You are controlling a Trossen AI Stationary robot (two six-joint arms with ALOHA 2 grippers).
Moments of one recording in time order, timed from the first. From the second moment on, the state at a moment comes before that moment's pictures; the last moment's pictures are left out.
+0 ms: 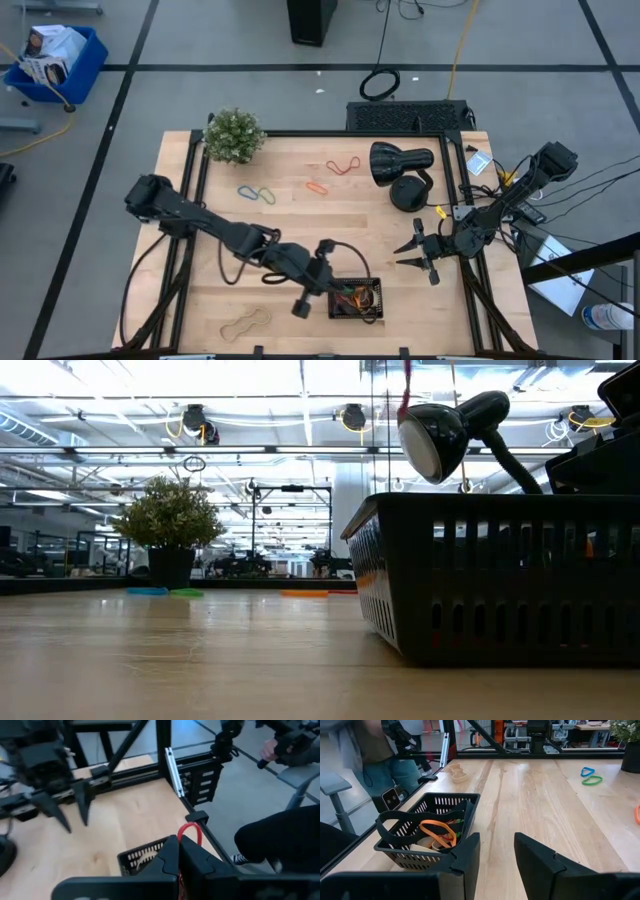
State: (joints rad) left arm -0.40 1.74 1.41 -0.10 0.01 0.01; right arm 0.71 0.83 0.02 0.58 0.50 0.19
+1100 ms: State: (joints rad) left arm -0.33 2.04 1.41 -0.04 0.13 0.02; right arm 0.71 0.83 0.02 0.58 0.50 0.20
